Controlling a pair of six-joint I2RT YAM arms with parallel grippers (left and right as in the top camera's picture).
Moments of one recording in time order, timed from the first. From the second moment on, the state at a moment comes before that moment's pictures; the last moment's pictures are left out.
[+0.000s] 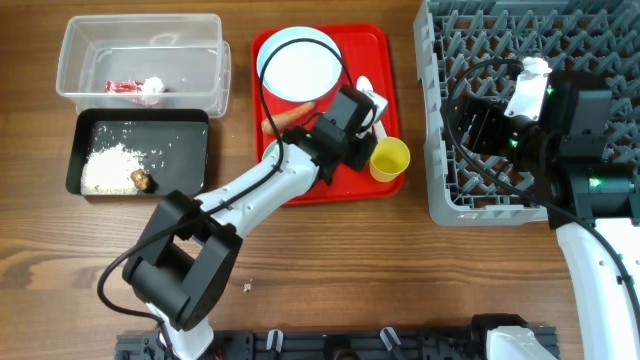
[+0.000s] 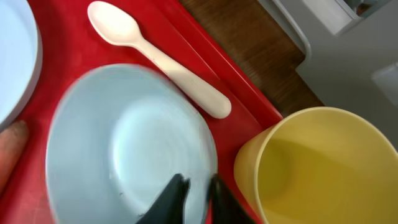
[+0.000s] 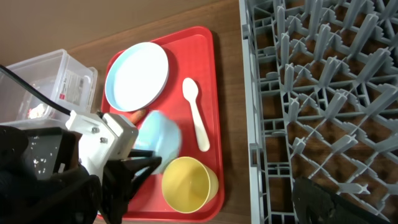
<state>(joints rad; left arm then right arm) -0.68 1.88 1.28 -0.31 0.02 -0.06 0.01 1.18 1.20 -0.77 -0.28 0.25</state>
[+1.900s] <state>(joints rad) -0.26 2.03 1.56 -0.67 0.19 0.27 0.01 1.18 1.20 -0.74 -0.28 0.25</state>
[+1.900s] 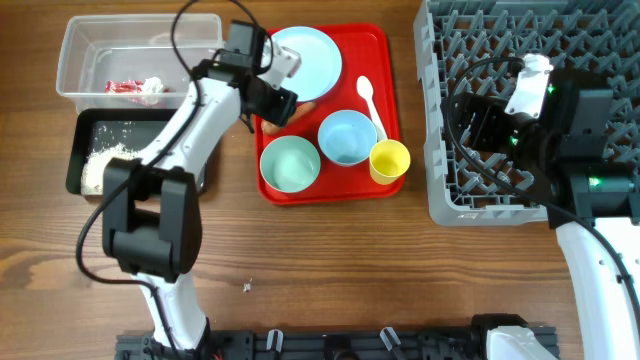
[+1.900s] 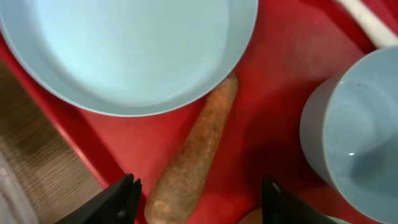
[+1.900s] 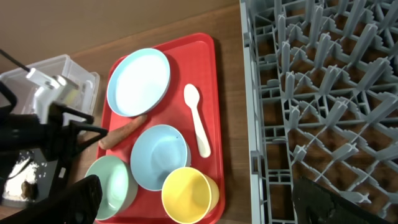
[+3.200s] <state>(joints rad) -0.28 2.18 1.56 -0.59 0.15 0.32 0.01 1.26 1.20 -0.75 -0.28 0.25</state>
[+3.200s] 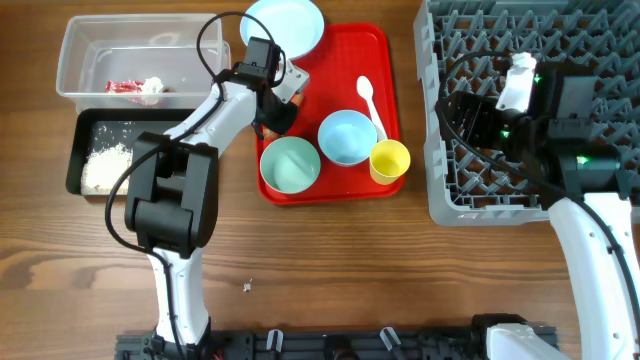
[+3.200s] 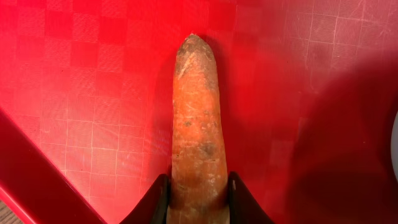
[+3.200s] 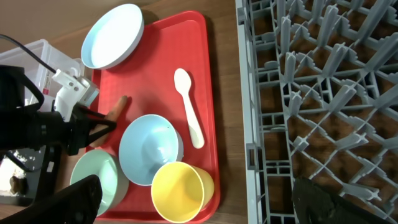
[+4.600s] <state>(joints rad) 0.30 1.71 1.32 -0.69 -0.14 -0.68 0.01 1.26 1.20 -0.72 -0.28 0.25</state>
